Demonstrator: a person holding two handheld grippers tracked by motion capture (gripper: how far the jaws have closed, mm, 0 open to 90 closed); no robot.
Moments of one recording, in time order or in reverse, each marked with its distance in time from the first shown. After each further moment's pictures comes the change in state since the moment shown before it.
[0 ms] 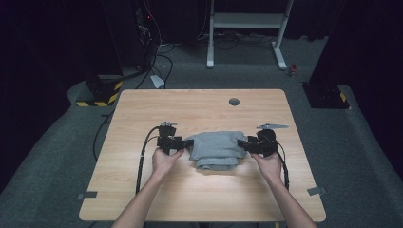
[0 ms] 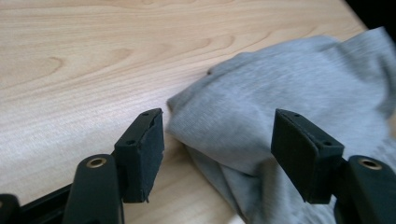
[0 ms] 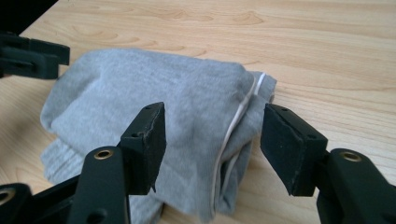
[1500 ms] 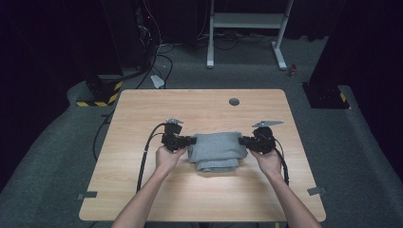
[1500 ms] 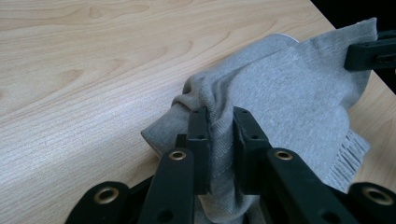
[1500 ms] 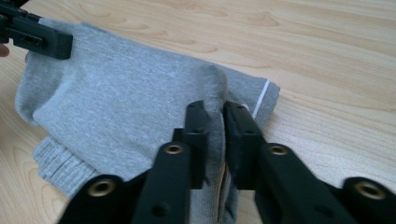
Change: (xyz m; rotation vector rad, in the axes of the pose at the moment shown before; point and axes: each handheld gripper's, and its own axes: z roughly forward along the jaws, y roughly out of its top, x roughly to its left) left arm -0.016 0.009 -0.004 0.021 -0.124 0.075; right arm 0.007 0.009 0.000 0.045 0.005 -0.123
